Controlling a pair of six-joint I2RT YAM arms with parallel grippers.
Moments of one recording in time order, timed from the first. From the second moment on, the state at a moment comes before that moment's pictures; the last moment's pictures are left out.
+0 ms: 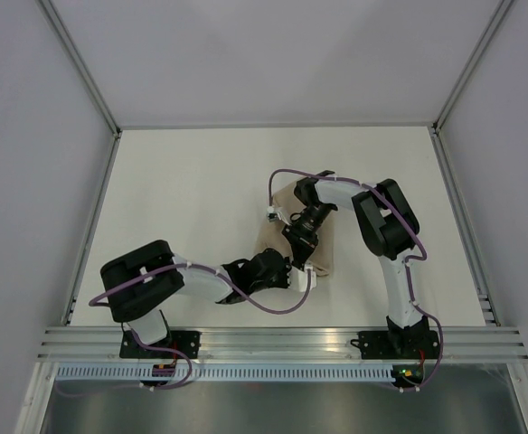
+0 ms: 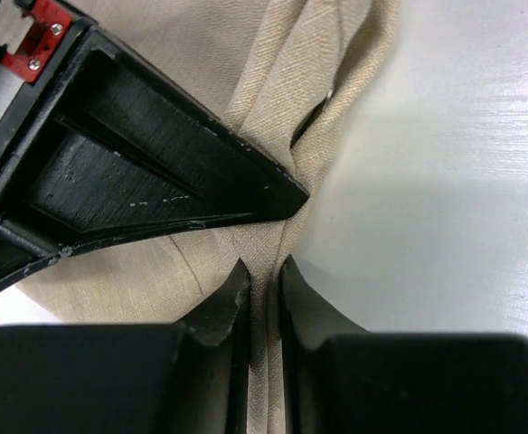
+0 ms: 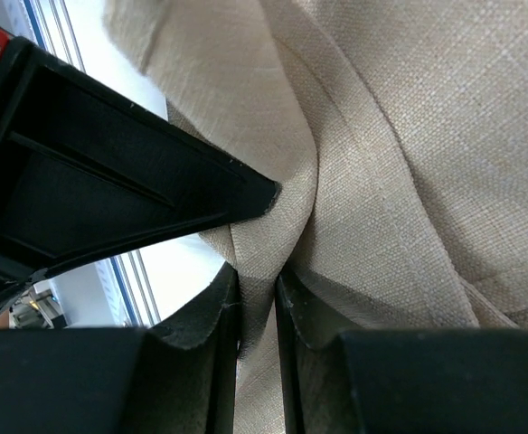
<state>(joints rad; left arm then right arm) -1.11 1.67 0.59 0.48 -0.12 0.67 0.51 2.21 1.50 -1.14 -0.81 -0.76</state>
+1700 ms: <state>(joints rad) -0.81 2.06 1.33 -0.36 0.72 0.36 0.13 1.57 1.07 -0.60 -0.59 -0.50</state>
